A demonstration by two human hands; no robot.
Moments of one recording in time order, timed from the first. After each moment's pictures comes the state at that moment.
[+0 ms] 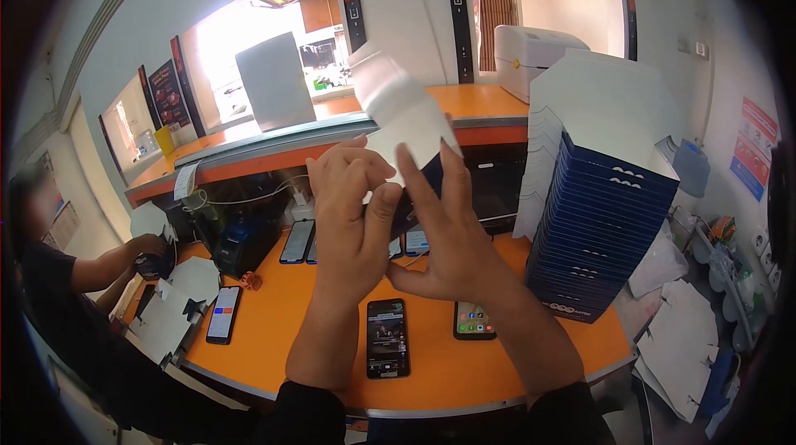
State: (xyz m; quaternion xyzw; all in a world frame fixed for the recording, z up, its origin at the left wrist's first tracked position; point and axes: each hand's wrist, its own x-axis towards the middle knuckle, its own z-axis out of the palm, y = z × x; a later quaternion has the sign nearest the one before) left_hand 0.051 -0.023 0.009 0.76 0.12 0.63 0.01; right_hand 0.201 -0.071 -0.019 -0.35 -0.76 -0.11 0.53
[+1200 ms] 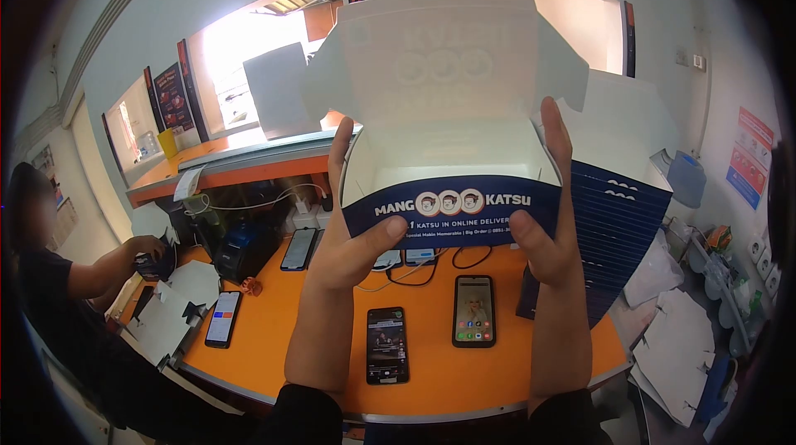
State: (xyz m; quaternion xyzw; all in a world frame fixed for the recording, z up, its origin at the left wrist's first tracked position) left_hand 0.049 -0.015 0.014 0.68 -0.03 0.54 0.49; right_hand 0.277 -0.090 0.003 -0.30 -0.69 -0.06 0.66
